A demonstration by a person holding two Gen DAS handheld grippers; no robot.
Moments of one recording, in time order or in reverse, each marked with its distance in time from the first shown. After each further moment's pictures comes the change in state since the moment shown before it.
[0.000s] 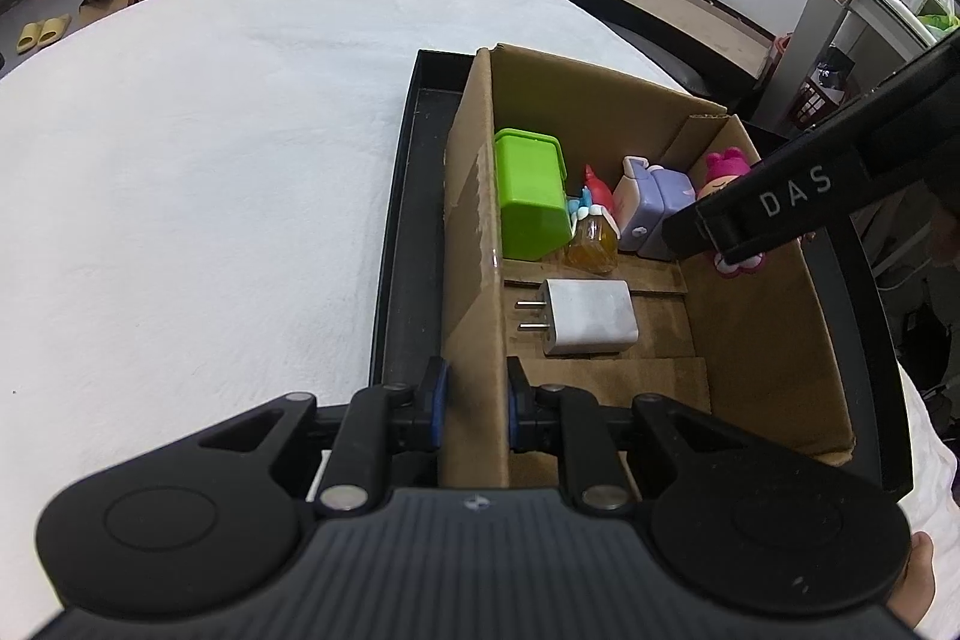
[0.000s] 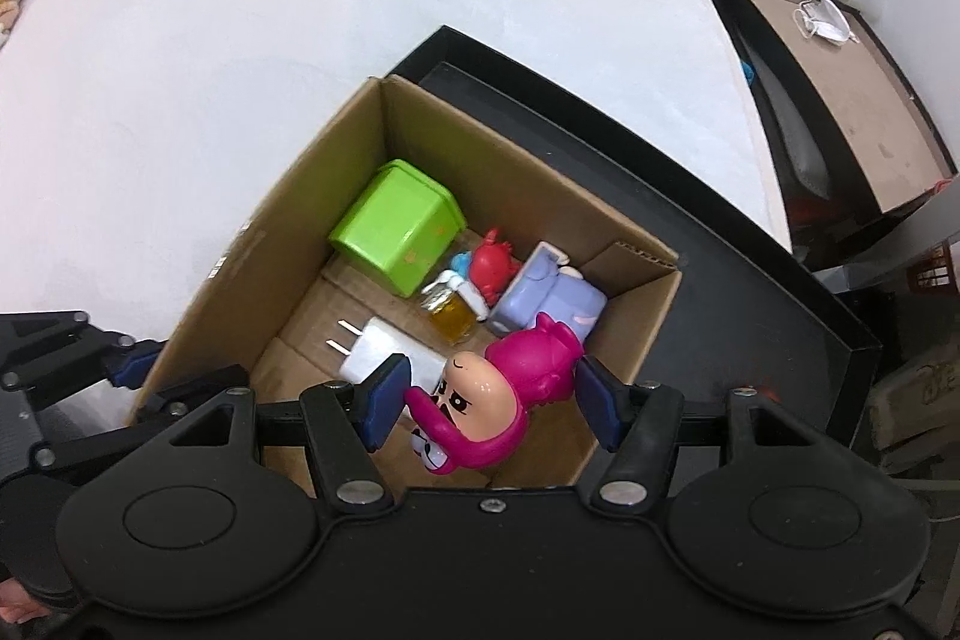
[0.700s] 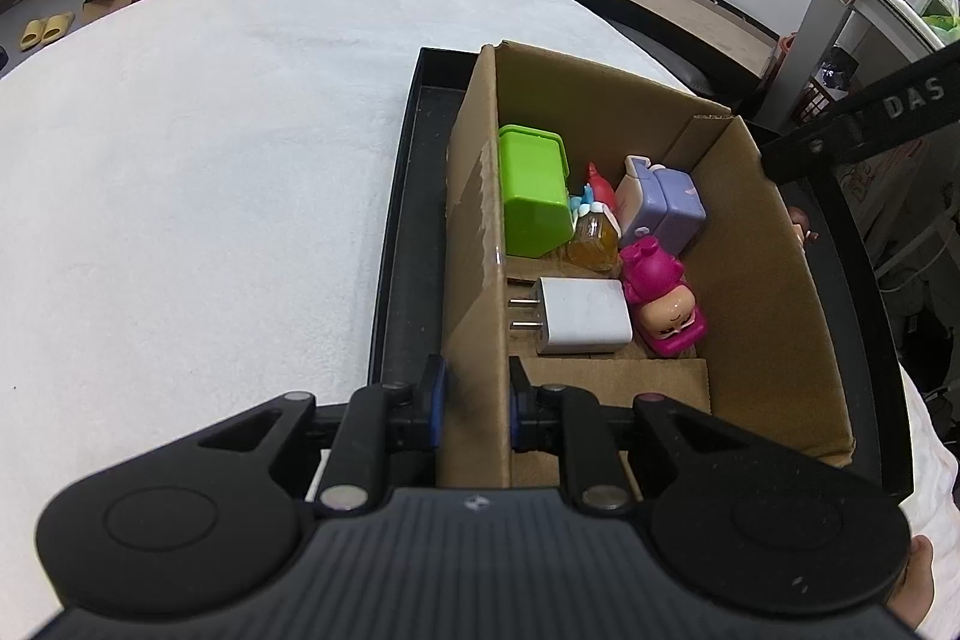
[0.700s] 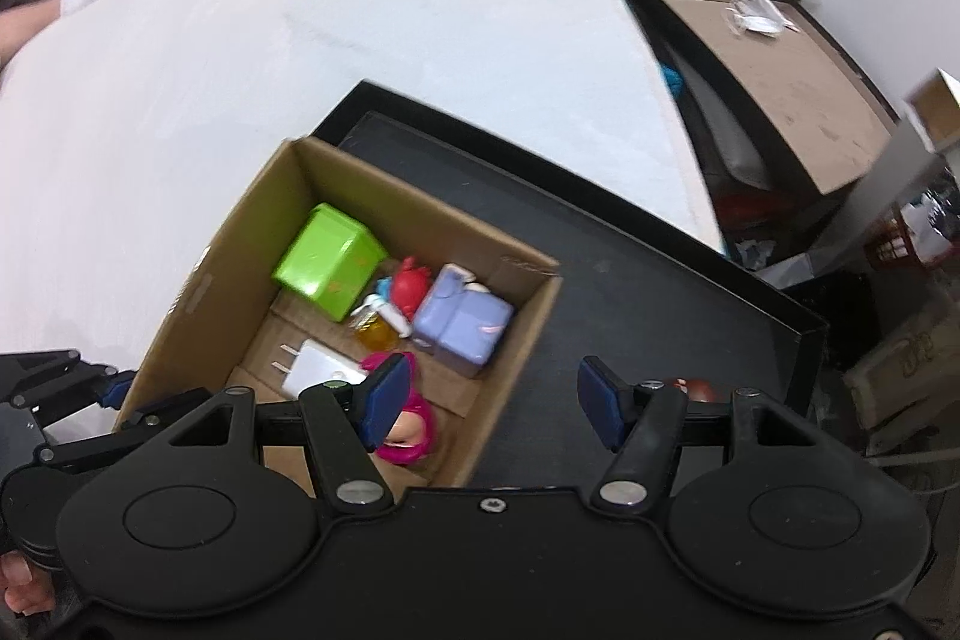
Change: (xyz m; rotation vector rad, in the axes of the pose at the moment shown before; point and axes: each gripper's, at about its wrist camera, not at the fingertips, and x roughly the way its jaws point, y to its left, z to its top) left arm 0.000 -0.001 0.002 -0.005 0.006 0.009; right arm -0.029 -0.050 -0.011 0.109 -0.080 -0.007
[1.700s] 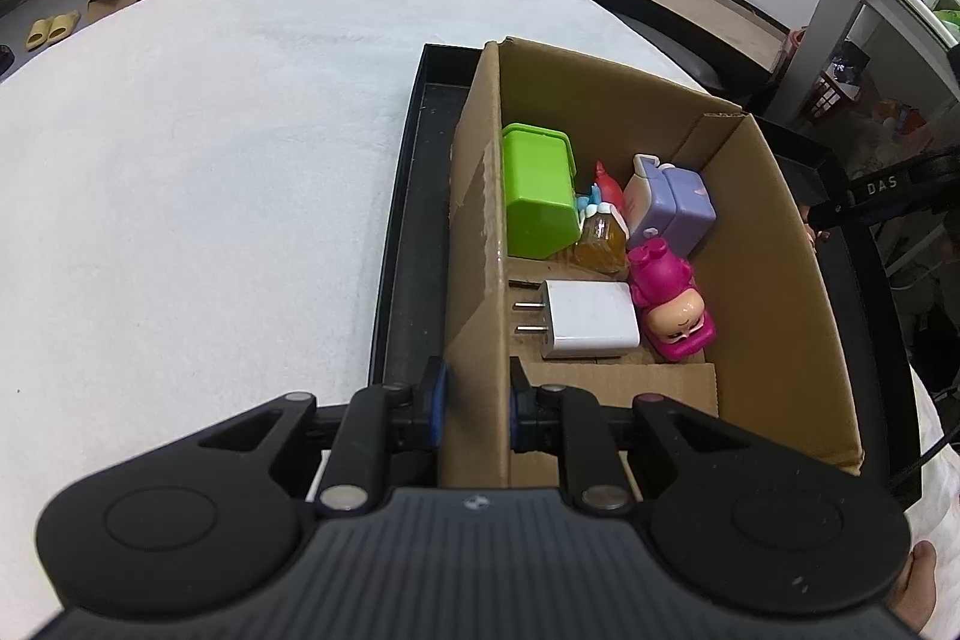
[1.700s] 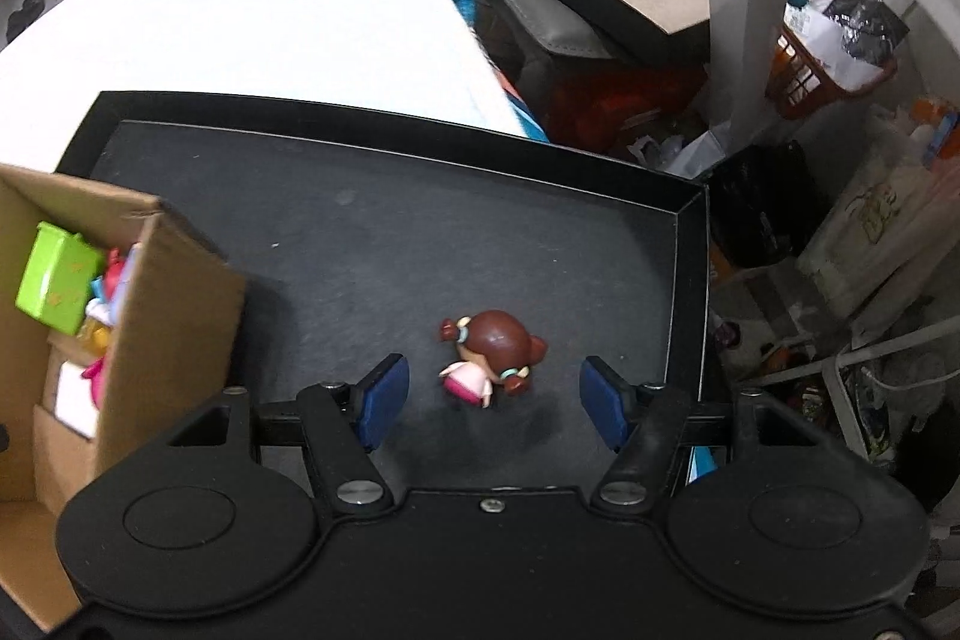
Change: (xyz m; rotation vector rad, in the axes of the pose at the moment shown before) left arm 0.005 -0.004 0.003 -0.002 0.012 0.024; right arm 0.075 -0.127 -0.049 0.268 0.034 -0.066
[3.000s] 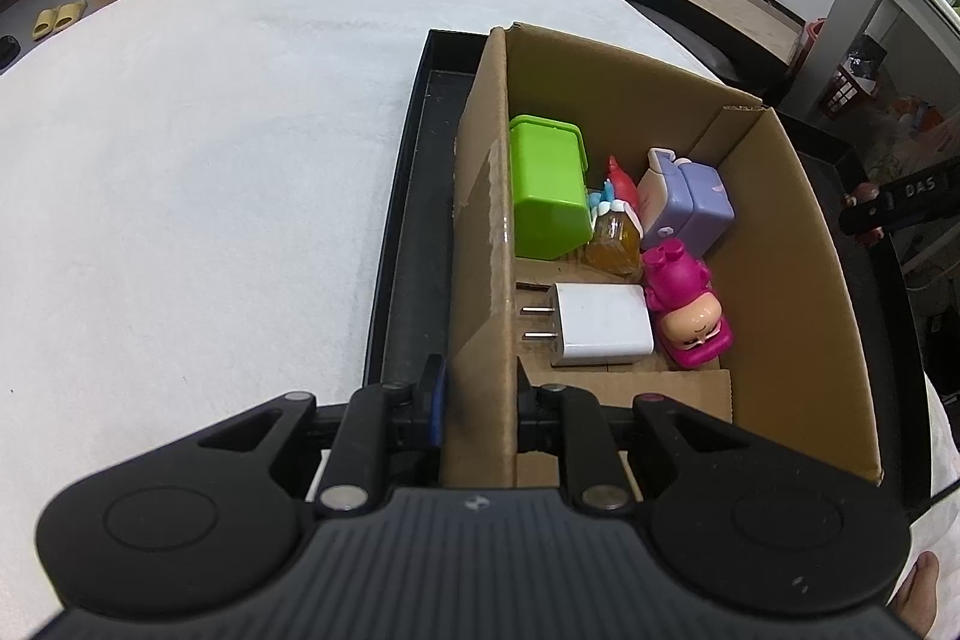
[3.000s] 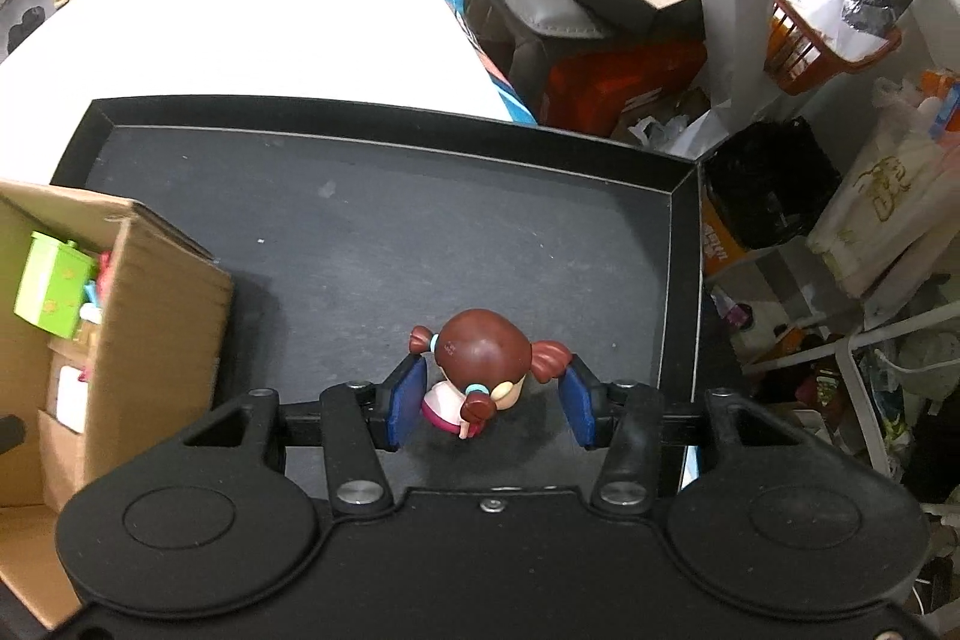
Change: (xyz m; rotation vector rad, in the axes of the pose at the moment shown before) left arm 0.014 -0.004 0.006 -0.011 0.028 0.024; right arm -0.002 -0.009 0.000 0.030 0.023 0.035
